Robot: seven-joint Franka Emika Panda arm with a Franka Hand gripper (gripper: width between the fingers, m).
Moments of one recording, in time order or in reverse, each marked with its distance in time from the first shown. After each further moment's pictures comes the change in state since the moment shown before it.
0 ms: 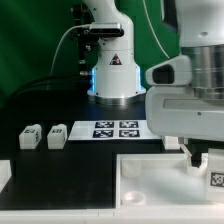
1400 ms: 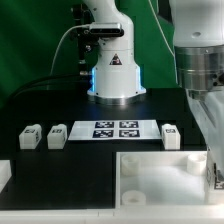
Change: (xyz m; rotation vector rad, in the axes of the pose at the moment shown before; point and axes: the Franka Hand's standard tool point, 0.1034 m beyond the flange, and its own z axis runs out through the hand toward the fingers) arm 0.010 0.005 -0.003 -0.010 -0.068 1.326
